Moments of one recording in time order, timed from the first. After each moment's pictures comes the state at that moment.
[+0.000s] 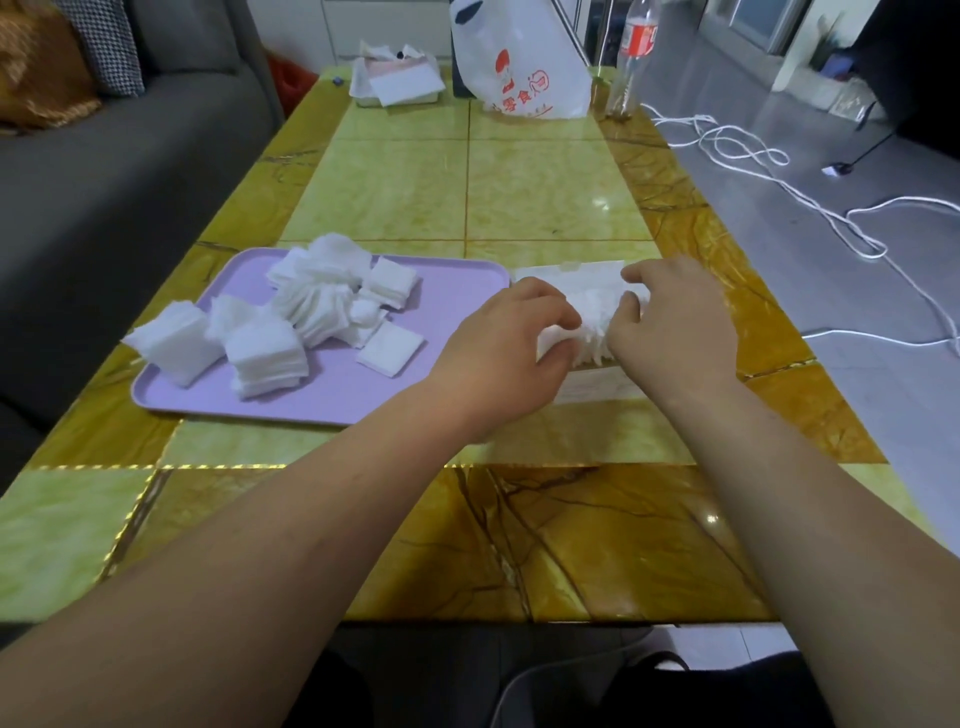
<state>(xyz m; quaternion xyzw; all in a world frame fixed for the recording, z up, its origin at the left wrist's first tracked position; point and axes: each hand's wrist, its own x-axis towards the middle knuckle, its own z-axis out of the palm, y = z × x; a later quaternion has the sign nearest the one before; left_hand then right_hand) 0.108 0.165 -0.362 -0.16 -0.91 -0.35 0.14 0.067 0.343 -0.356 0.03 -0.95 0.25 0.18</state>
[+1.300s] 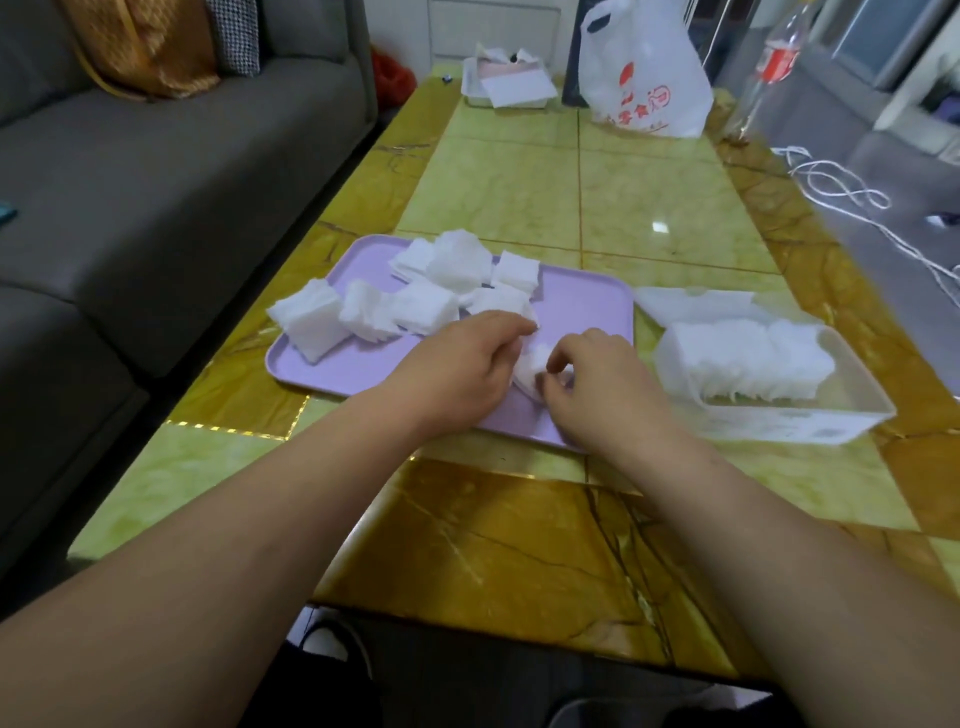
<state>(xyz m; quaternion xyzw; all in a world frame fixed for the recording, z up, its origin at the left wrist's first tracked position) 0.134 0.011 -0.379 -0.08 -0.95 -0.31 0.08 0.096 0.187 -0.386 0.19 -0.97 0.17 0.02</state>
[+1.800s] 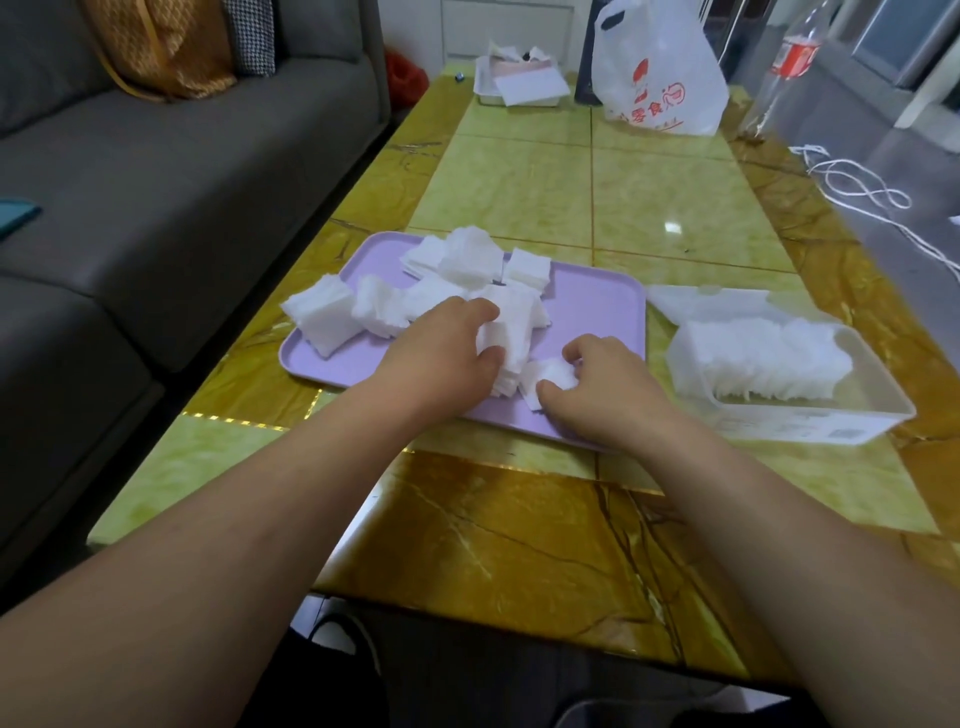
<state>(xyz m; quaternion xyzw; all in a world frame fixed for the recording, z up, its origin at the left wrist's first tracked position) 0.138 -0.003 -0.373 0.06 -0.97 -0.24 0.05 0.095 0.182 -0.383 0.13 -0.96 0.21 -0.10</state>
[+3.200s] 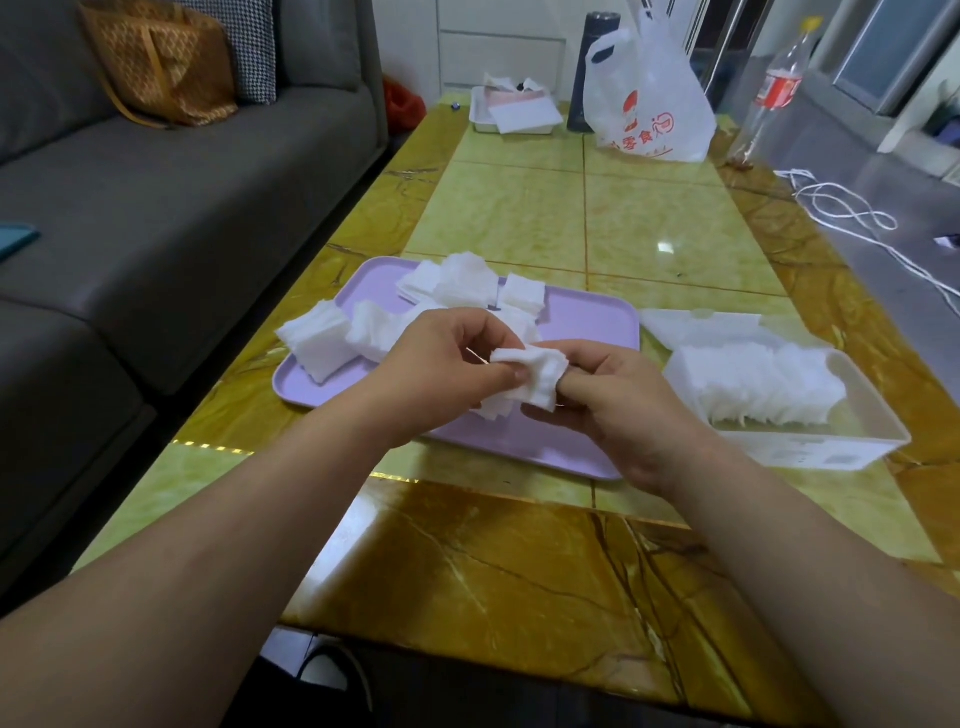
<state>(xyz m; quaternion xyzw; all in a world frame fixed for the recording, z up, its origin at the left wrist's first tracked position) 0.147 0.002 -0.346 0.04 -0.82 -0.57 0.04 0.104 0.188 -0.361 0.10 -0.68 0.69 -0.23</state>
